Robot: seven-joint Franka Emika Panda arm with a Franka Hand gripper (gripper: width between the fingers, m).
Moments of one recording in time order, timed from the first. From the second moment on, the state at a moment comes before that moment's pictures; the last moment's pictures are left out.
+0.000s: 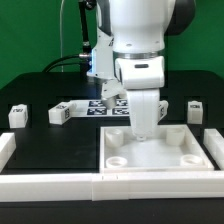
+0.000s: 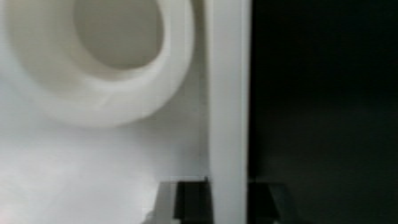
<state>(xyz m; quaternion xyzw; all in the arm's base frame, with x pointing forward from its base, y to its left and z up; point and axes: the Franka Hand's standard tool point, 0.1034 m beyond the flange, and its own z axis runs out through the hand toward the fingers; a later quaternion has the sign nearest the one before) 0.490 0.038 0.006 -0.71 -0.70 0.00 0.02</state>
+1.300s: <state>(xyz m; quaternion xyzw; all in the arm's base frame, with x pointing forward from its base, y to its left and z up) 0.490 0.060 0.006 -0.73 -0.68 0.00 0.02</state>
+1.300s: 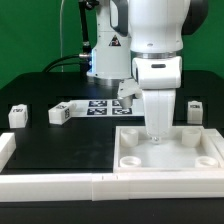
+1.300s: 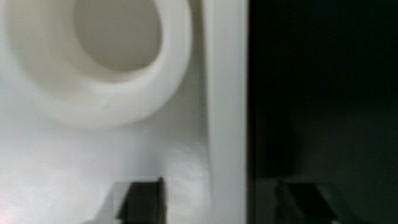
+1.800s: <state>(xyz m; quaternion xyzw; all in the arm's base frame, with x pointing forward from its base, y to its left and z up) 0.490 0.059 0.006 -0.73 -0.68 0.00 0.02</state>
